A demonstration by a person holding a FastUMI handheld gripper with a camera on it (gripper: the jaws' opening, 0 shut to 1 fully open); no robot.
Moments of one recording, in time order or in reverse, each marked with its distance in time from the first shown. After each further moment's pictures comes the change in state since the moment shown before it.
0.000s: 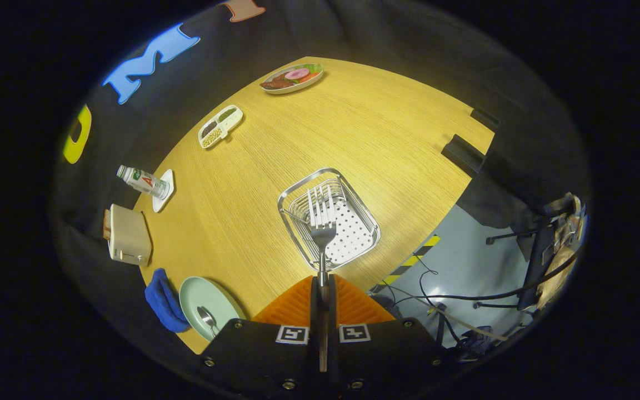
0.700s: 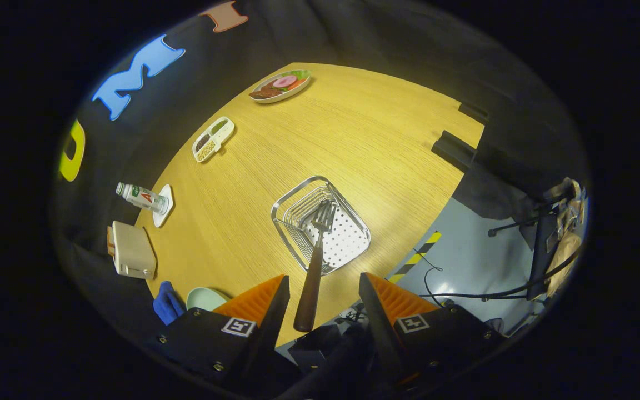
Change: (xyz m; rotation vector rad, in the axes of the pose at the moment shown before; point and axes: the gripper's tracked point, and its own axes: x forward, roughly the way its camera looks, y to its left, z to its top) arm -0.003 -0.005 0.005 0.072 -0.018 0.002
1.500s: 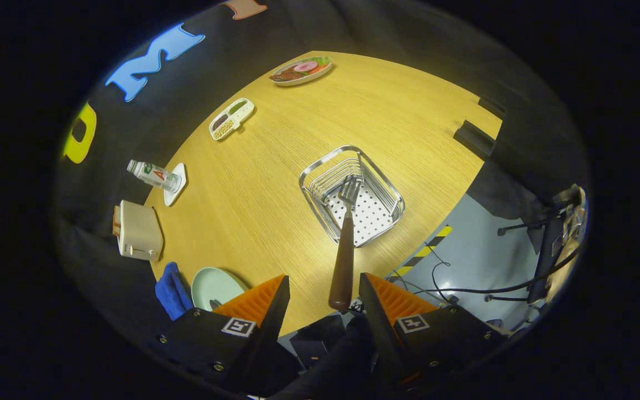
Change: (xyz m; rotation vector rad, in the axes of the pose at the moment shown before) arm 0.001 0.029 -0.035 -0.077 0.075 0.058
